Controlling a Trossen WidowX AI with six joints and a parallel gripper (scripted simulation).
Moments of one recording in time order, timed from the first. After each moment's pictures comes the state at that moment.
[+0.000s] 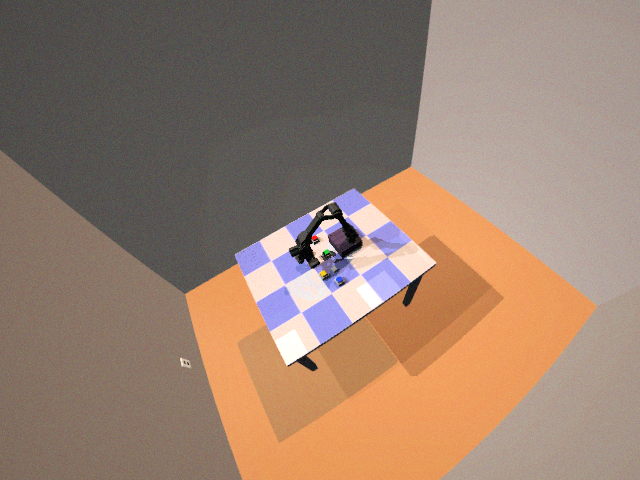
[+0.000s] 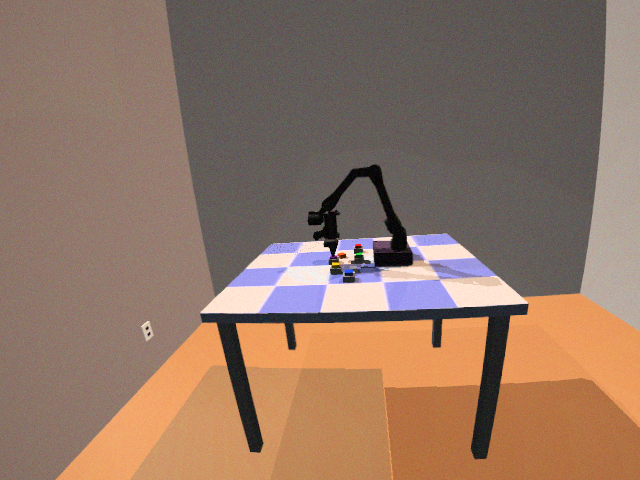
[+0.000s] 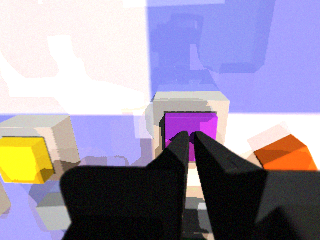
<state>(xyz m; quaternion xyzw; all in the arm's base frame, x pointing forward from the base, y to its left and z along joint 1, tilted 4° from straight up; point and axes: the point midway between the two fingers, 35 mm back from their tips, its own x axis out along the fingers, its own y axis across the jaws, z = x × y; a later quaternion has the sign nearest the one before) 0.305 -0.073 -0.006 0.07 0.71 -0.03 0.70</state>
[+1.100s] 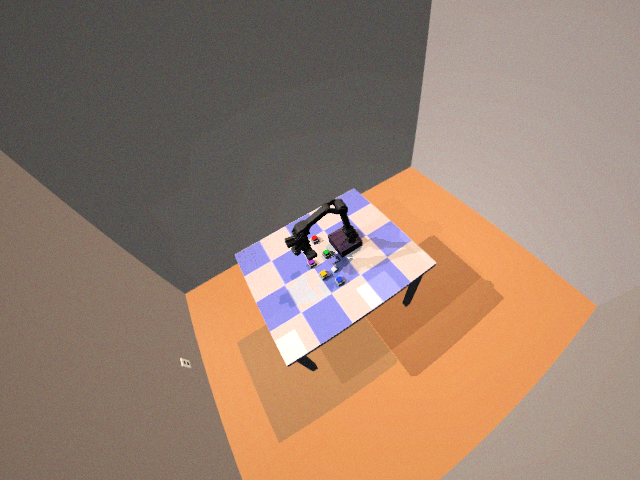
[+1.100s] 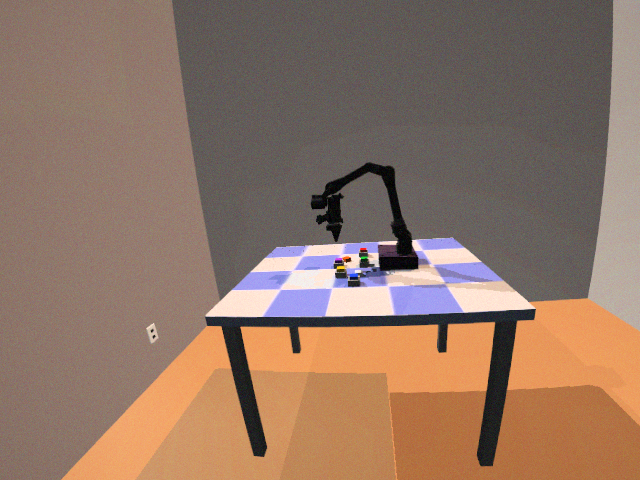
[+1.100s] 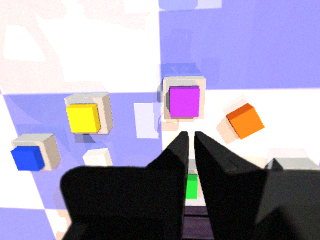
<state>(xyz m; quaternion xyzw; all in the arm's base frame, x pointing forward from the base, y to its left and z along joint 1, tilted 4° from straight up) 0.309 -0.077 0.087 0.07 0.71 -0.03 0.70</state>
